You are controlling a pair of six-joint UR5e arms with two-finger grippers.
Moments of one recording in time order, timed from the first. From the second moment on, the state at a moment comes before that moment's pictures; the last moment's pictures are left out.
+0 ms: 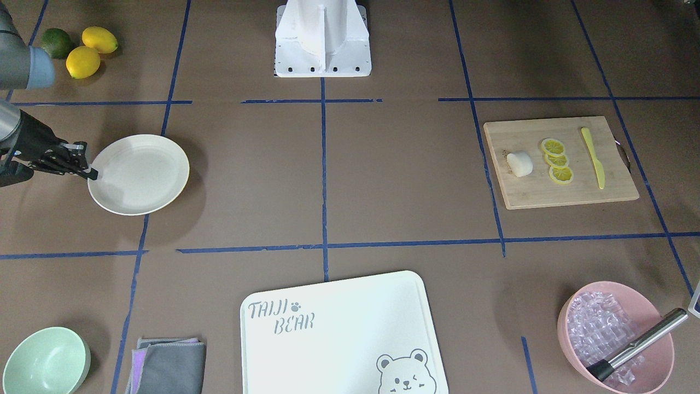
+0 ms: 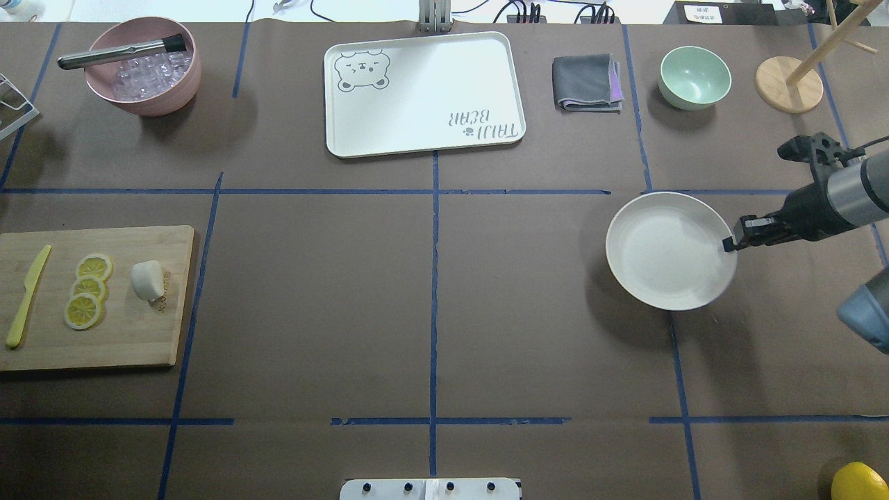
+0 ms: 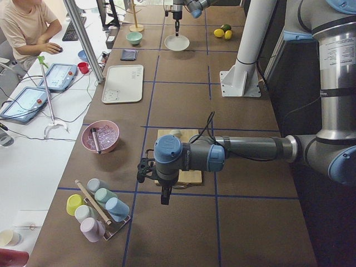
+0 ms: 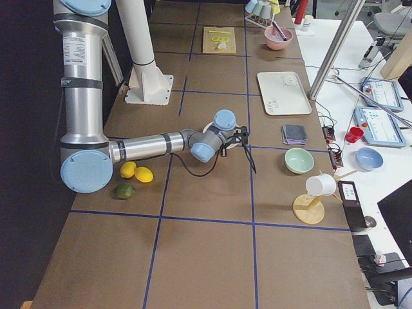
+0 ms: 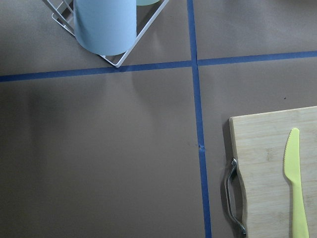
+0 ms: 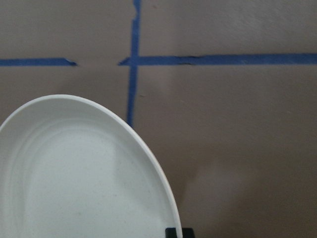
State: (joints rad) left arm -1.61 -1.41 -1.73 -1.62 -2.35 0.07; right arm 0.97 -1.53 1.69 -0.86 2.36 0.96
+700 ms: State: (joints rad) left arm -1.61 -1.41 -1.73 -1.63 -2.35 0.07; right arm 0.74 -1.10 1.67 -1.14 2.16 1.27
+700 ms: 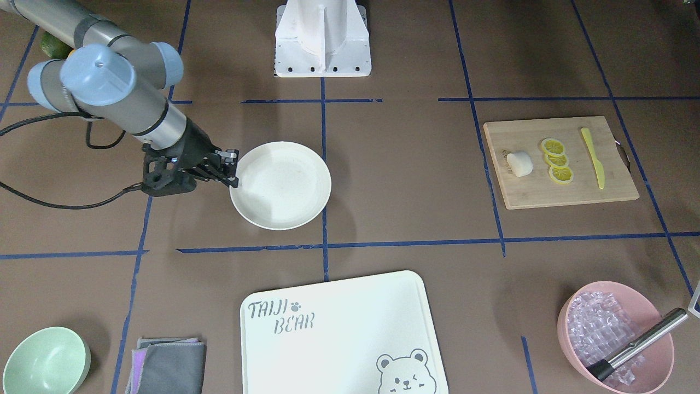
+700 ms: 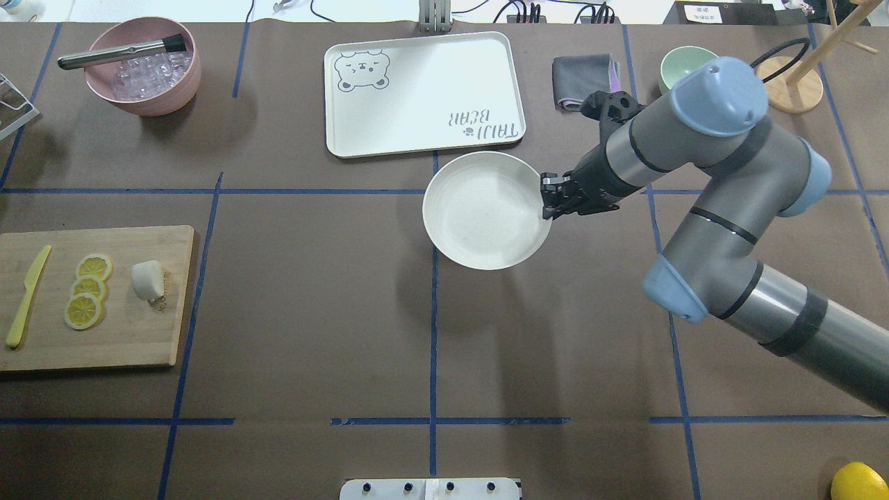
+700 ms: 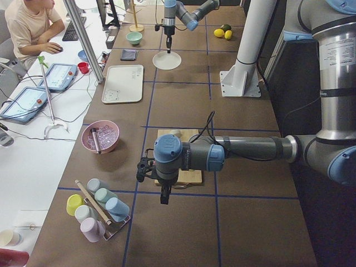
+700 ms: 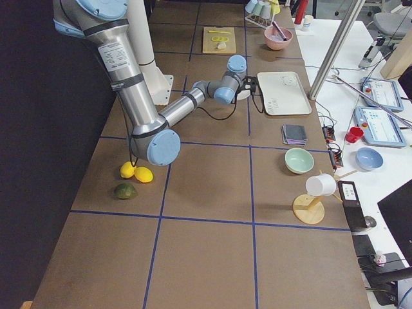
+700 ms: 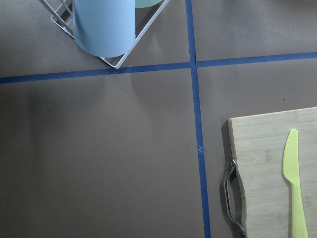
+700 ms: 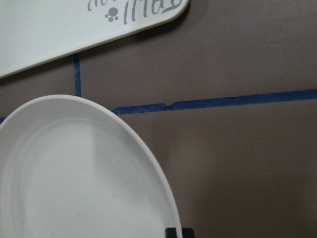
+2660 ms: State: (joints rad) left arm -1.60 -1.47 -1.73 -1.64 -2.35 0.06; right arm 0.75 -1.00 1.68 -1.45 2.02 1.09
